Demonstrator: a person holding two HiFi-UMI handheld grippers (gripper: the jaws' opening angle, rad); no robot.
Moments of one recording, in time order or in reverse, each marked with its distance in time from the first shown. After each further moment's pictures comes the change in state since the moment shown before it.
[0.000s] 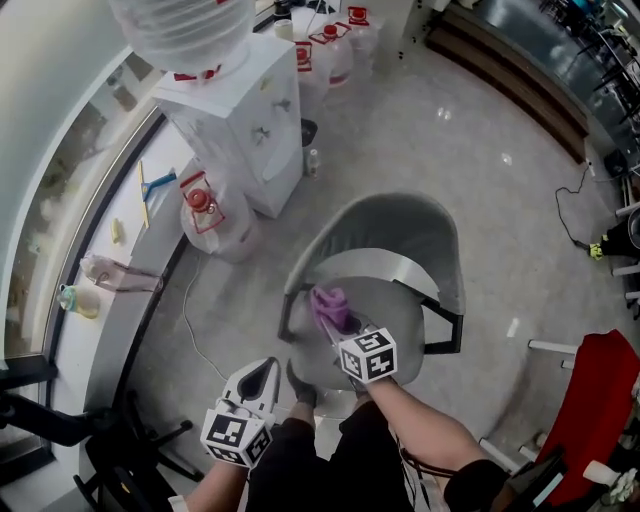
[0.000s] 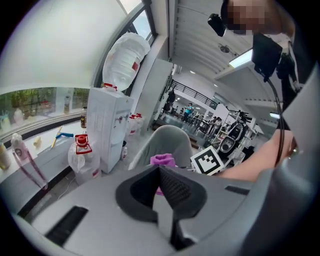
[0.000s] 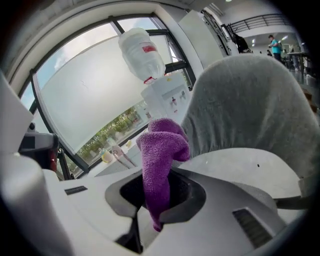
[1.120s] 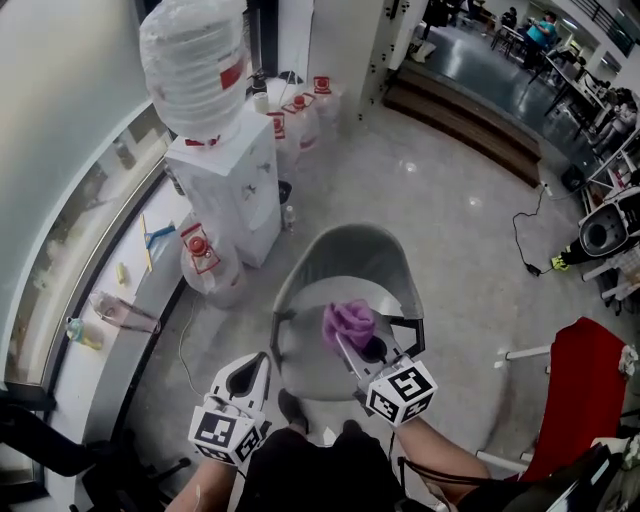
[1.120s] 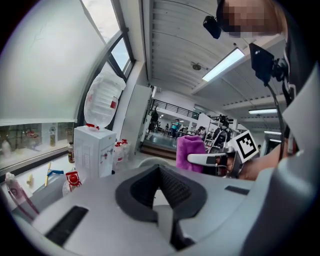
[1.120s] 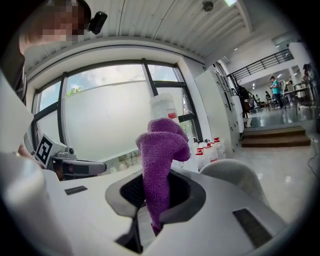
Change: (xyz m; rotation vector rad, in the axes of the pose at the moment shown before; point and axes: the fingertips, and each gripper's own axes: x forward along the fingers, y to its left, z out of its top) left arm -0.100 -0.067 0.112 0.170 -0.242 -0.105; right arm -0.236 0.120 0.135 -0.188 -0.452 -0.043
